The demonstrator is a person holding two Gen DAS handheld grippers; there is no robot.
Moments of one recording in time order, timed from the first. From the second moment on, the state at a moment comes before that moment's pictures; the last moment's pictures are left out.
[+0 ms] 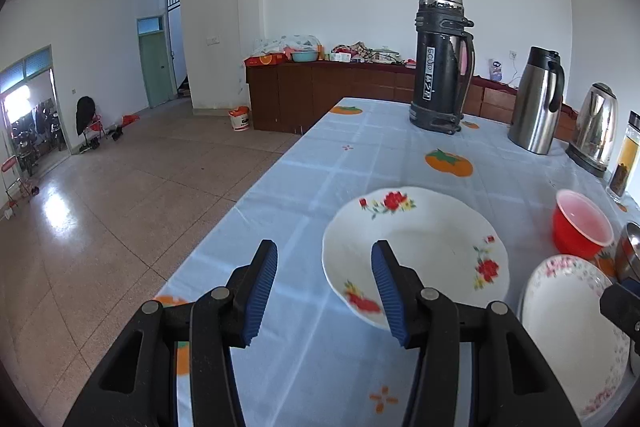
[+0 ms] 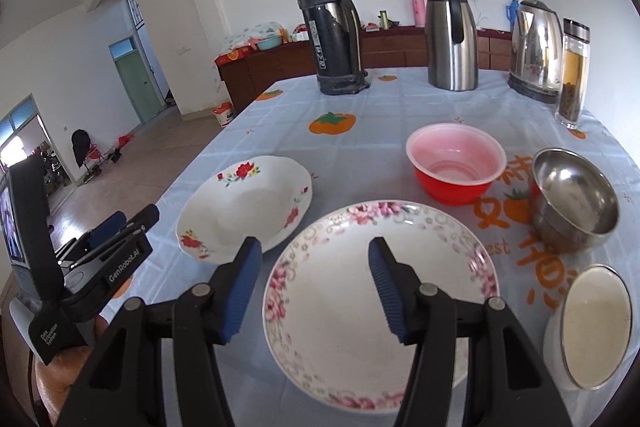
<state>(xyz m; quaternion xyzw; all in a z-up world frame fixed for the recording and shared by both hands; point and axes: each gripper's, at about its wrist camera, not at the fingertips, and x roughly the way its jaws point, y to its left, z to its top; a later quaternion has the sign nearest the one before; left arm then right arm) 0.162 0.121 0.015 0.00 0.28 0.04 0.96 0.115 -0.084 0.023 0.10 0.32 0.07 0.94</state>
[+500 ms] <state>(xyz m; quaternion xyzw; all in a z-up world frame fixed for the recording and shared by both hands) 0.226 0.139 0.006 -0.02 0.31 0.05 0.95 0.170 -0.090 0.013 0.14 0.37 0.06 0.92</state>
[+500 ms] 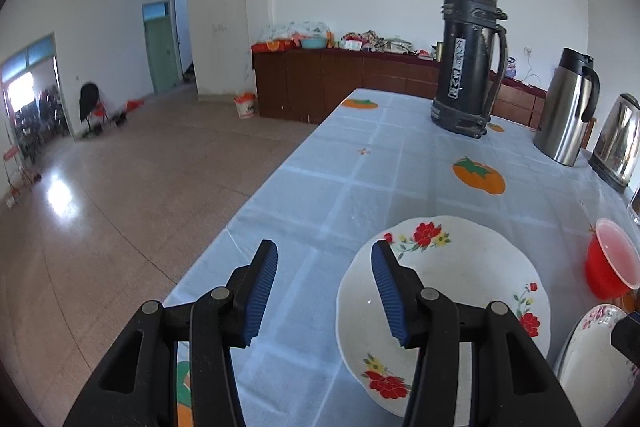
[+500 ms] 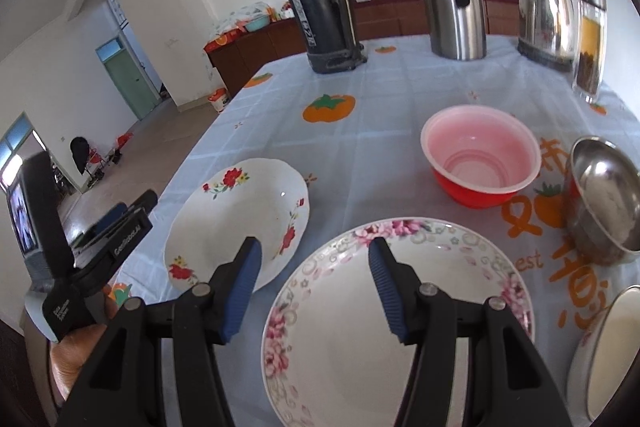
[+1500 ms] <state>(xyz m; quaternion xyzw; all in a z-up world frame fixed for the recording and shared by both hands) 0.258 0.154 -0.018 -0.07 0.38 0.03 0.92 0.273 -0.086 -0.014 0.14 0.50 0.07 0.85</state>
